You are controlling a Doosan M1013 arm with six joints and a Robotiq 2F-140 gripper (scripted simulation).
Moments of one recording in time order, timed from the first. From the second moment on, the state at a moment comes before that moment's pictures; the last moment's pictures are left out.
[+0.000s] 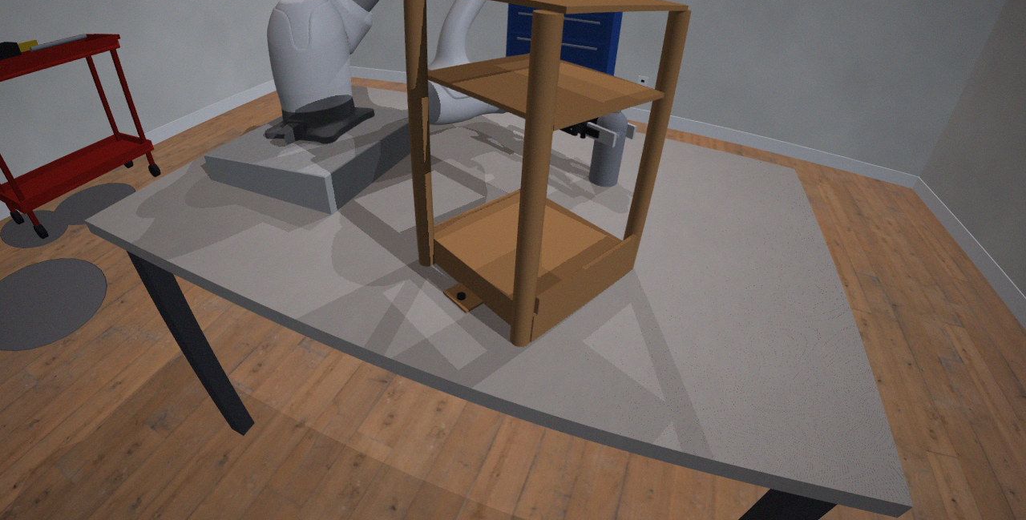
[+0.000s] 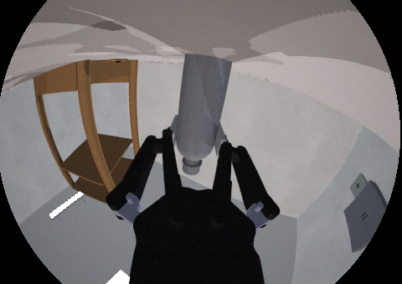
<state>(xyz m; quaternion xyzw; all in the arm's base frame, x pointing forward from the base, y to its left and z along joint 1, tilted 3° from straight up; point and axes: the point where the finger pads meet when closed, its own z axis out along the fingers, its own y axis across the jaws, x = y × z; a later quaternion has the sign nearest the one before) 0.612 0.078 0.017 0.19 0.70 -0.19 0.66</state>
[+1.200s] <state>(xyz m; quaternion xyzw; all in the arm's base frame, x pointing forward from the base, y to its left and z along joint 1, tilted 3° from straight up) 0.612 0.077 0.029 0.19 0.70 -0.19 0.66</state>
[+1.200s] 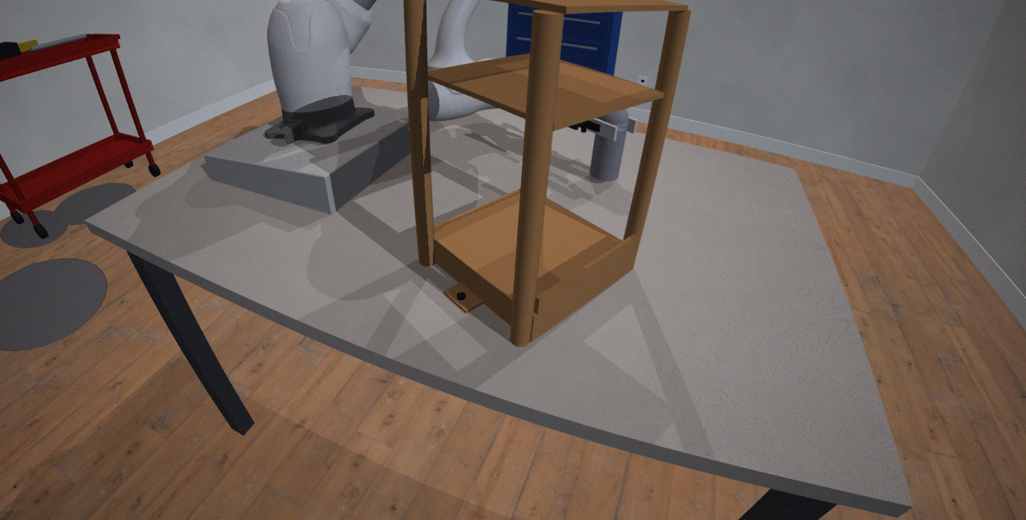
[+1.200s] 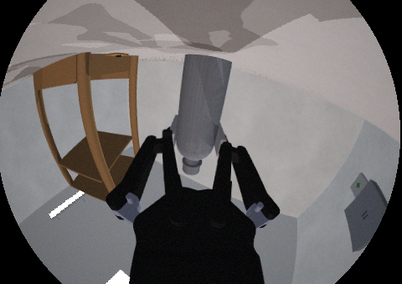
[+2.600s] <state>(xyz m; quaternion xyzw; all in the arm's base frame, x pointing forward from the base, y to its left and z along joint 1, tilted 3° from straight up) 0.615 0.076 0.089 0.19 0.70 -0.19 0.66</state>
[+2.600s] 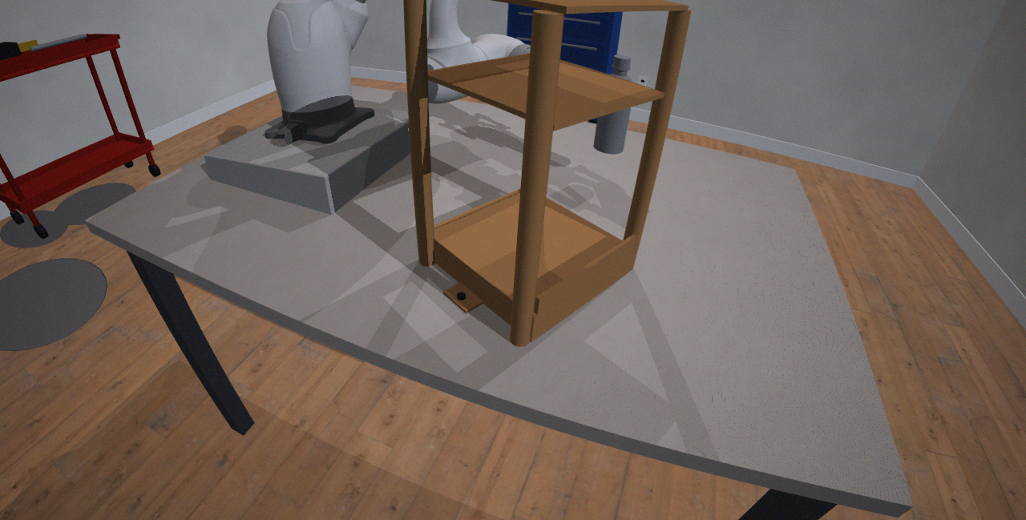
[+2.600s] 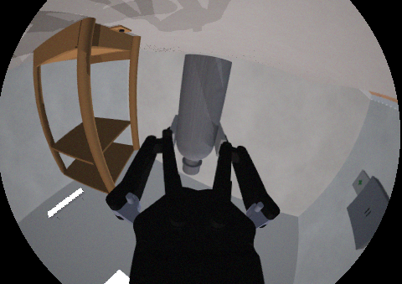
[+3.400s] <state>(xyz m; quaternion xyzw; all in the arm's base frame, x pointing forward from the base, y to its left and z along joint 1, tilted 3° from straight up) 0.600 0.052 0.089 0.19 0.70 -0.19 0.66</state>
